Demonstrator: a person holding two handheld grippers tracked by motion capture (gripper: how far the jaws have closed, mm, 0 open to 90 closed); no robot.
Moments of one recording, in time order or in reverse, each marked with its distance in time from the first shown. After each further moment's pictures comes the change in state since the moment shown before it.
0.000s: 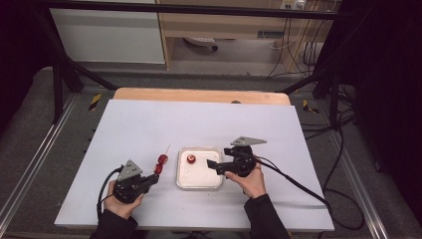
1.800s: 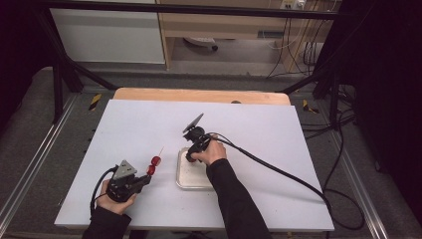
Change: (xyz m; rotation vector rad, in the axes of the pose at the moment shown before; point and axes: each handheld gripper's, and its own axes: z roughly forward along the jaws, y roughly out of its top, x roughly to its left) left arm 0.017 -0.009 0.001 0.061 0.045 0.022; right arm 0.019 0.062 0.134 0.642 -0.073 -0.087
